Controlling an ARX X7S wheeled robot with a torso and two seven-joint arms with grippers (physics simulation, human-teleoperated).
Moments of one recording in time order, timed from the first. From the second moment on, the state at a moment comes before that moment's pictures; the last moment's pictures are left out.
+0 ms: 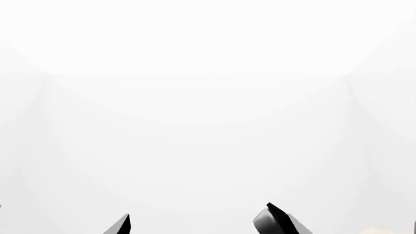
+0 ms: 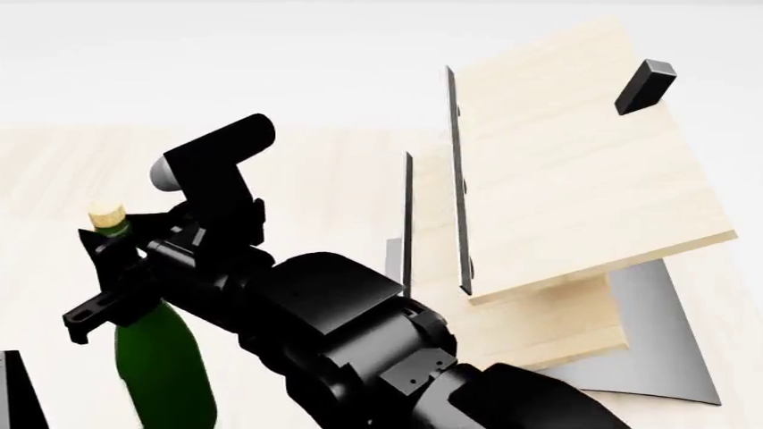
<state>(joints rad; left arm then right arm) 0.21 -0.39 0.30 0.75 0.00 0.23 -0.48 1.31 0.01 -1.50 0.74 1.48 -0.02 -0.24</state>
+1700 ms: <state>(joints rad) 0.20 -0.40 0.34 0.73 0.02 0.23 -0.50 1.48 0.46 -1.05 0.67 2.27 0.01 0.22</state>
